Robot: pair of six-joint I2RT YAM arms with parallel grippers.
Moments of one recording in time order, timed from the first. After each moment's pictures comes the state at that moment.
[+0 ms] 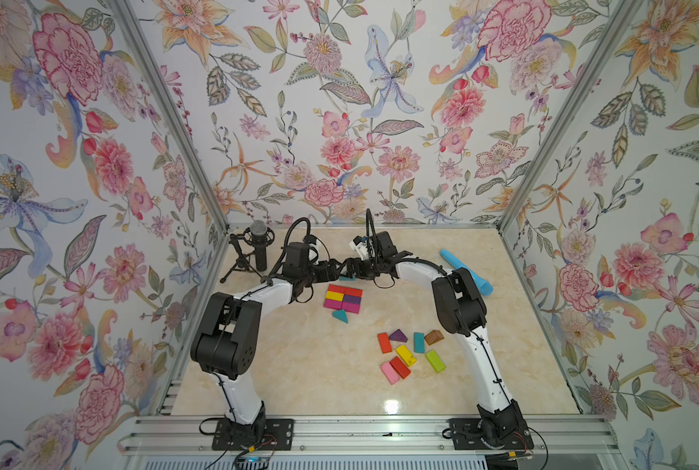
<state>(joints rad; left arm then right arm) -0.28 1.79 1.07 0.12 0.33 -0.41 0.53 2.45 1.90 -0.24 -0.68 0.41</state>
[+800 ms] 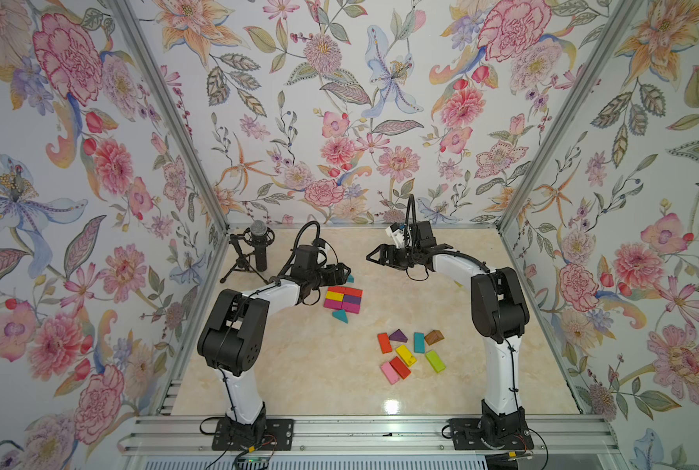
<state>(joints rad) -0.35 1.85 1.09 0.13 0.33 -0.43 0.35 2.18 1.64 -0.23 -0.70 0.39</state>
